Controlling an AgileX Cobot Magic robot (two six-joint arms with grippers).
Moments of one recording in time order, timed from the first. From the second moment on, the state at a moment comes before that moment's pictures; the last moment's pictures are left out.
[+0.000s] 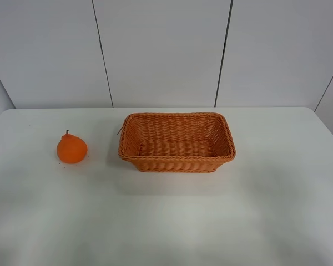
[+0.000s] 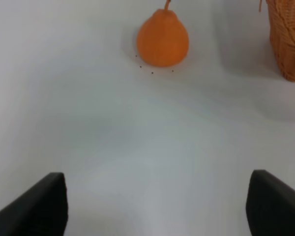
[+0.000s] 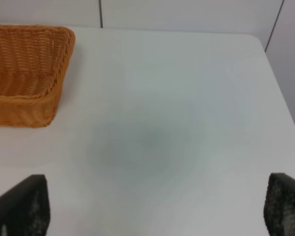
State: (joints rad) left arm 0.01 0.08 -0.55 0.03 1.05 0.00; right arm 0.00 -0.01 -0.50 0.01 1.03 -0.01
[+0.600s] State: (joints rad) left arm 0.01 1.13 -1.06 -0.05 1.04 0.04; right arm 0.00 -0.01 -0.50 0.01 1.03 -0.01
